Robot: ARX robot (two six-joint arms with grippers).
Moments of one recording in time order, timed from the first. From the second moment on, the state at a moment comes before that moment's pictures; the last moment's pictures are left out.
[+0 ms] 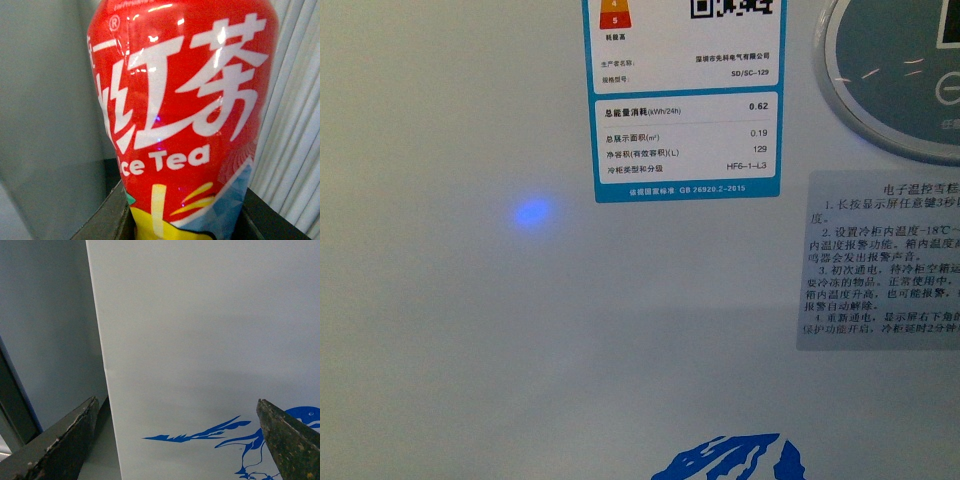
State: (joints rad) left arm 0.00 0.00 0.01 0.00 0.00 0.00; right arm 0.16 0.32 0.40 -0.03 0.51 -0.02
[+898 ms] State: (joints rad) left arm 0.00 0.00 0.01 0.00 0.00 0.00; right arm 0.16 0.32 0.40 -0.03 0.51 -0.02
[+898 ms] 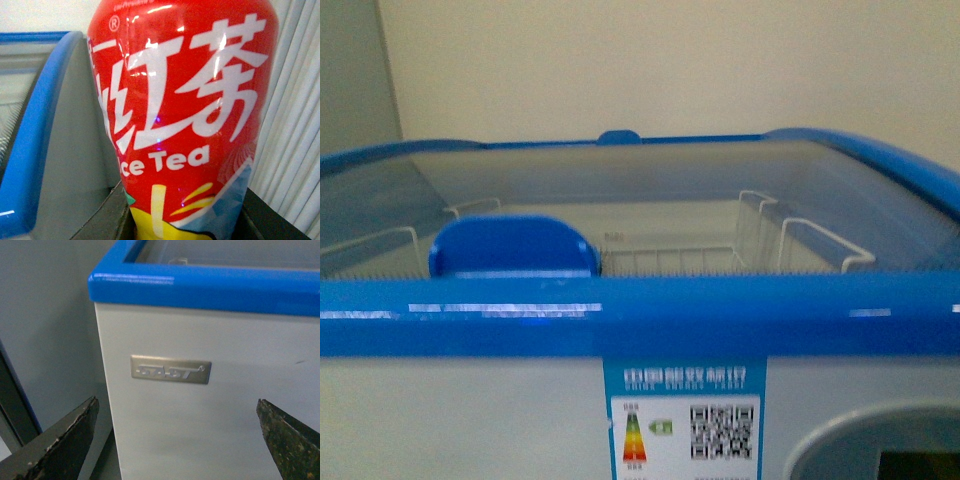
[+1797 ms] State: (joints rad) left arm 0.18 0.35 0.11 0.15 0.61 -0.01; right arm 0.16 0.32 0.40 -0.03 0.50 -0.02
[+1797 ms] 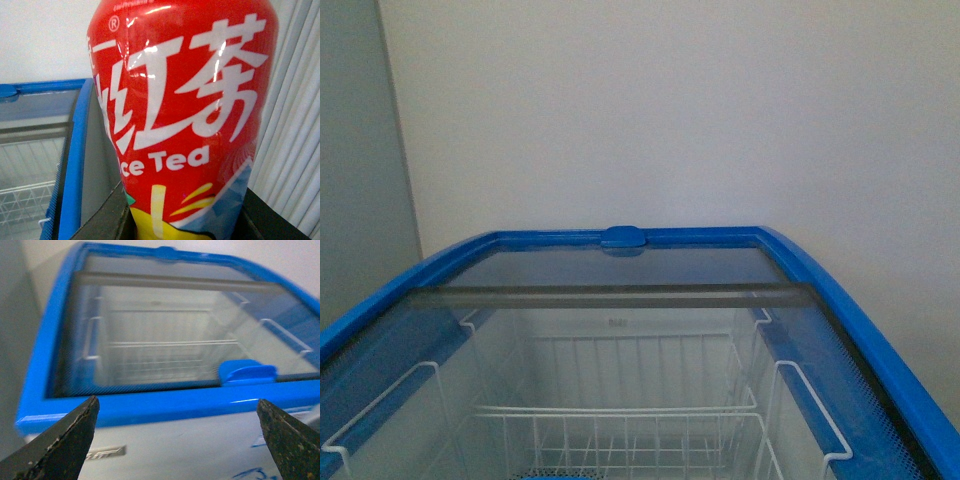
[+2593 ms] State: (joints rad) left arm -0.02 1.49 0.62 0.44 0.93 1.30; right arm 0.16 0.32 0.40 -0.03 0.51 -0.02
